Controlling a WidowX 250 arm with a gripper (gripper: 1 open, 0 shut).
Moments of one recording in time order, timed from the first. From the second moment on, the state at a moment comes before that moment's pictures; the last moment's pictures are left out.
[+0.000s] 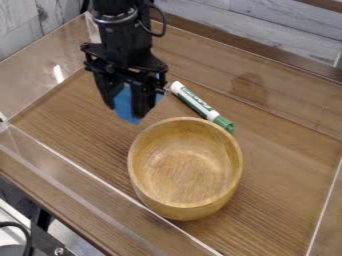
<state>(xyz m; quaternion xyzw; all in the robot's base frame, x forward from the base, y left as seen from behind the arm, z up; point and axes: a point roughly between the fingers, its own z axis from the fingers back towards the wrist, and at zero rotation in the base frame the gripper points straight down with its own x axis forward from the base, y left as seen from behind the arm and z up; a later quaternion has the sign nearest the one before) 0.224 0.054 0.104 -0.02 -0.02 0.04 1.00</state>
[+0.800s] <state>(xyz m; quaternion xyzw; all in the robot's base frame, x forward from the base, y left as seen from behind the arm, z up) 0.224 0.076 0.089 0.00 -0.02 0.04 1.00</state>
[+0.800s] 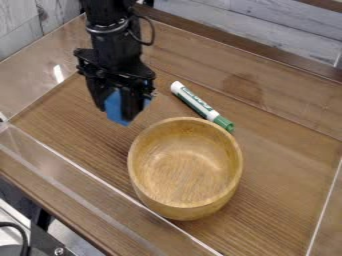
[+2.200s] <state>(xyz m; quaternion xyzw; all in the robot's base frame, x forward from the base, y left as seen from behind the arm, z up) 0.218 0.113 0.060 0.02 0.01 0.06 1.00</state>
